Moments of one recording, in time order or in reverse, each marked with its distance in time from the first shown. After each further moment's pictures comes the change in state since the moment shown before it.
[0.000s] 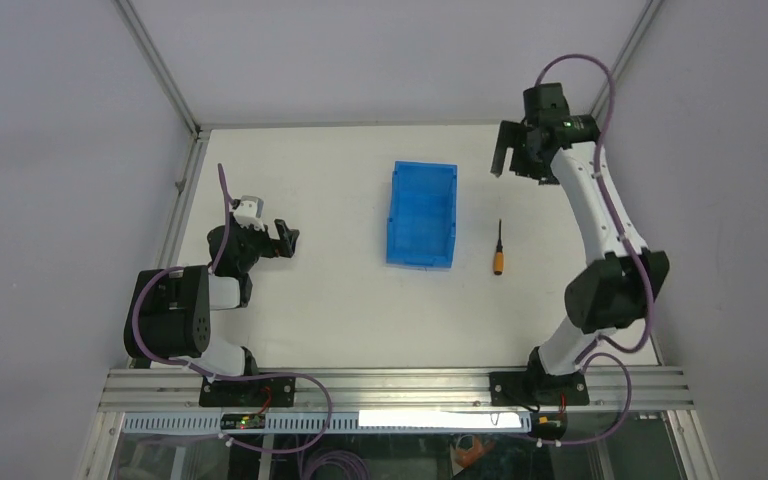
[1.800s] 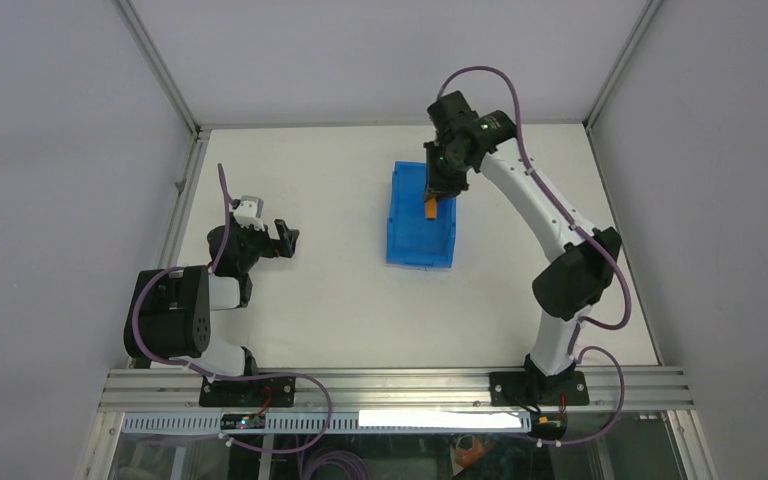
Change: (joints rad) left arm 0.000 0.000 0.000 0.000 0.000 0.000; right arm 0.333 0.224 0.160 -0.193 -0.240 0.158
